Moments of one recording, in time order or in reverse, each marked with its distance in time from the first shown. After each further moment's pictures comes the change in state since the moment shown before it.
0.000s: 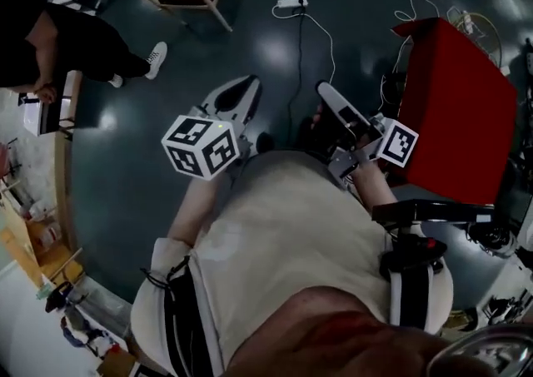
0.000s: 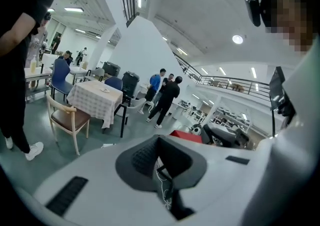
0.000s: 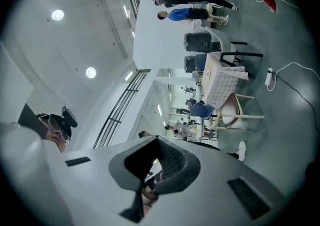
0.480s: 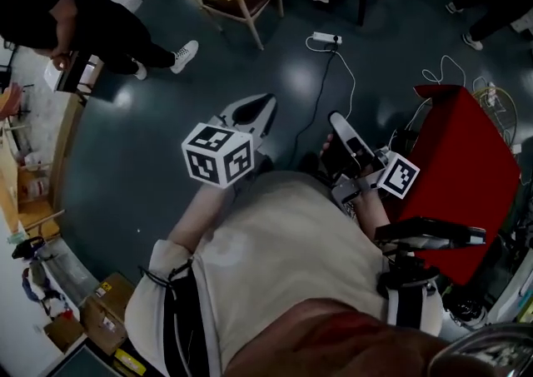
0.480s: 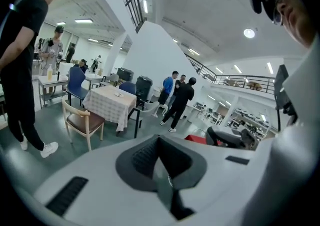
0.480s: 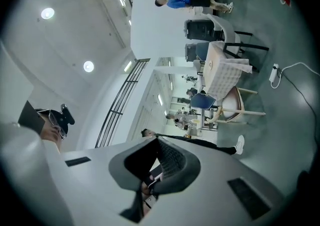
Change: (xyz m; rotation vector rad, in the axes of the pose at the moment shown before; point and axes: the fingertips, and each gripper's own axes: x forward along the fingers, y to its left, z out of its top) left arm 0.027 0.012 0.017 -0.025 -0.035 0.184; right arm 0.014 -0.022 0.036 0.015 0.141 0.014
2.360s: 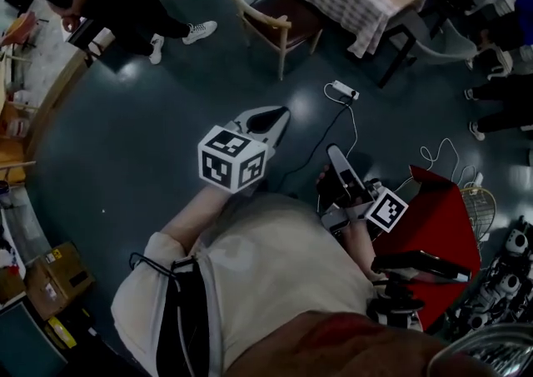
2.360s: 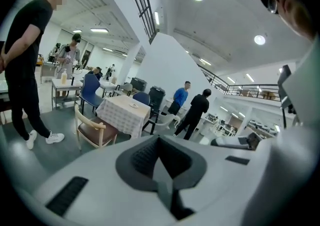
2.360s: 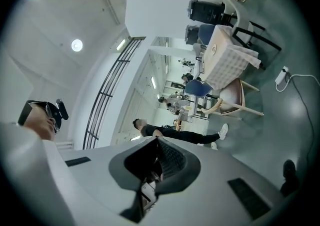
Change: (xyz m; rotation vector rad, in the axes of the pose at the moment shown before) left arm 0.028 0.114 0.072 -0.073 -0.124 0.118; right arm 0.129 -0.047 0.017 -0.058 0.231 -0.090
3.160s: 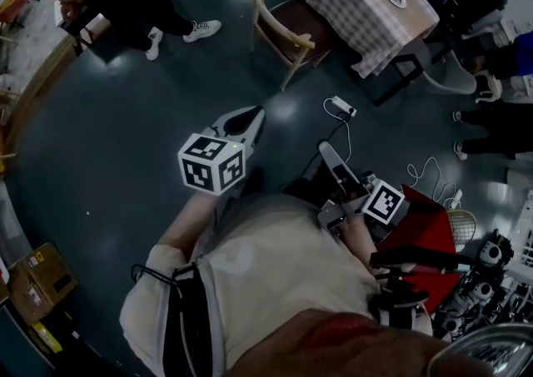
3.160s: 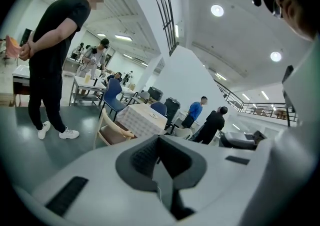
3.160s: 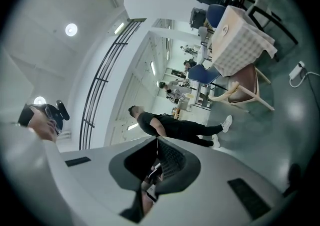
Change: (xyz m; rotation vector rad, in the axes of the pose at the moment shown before) left arm -0.066 0.174 0.026 -0.171 -0.116 0.110; right arm 0.162 0.002 -0.043 -0.025 0.158 -0.029
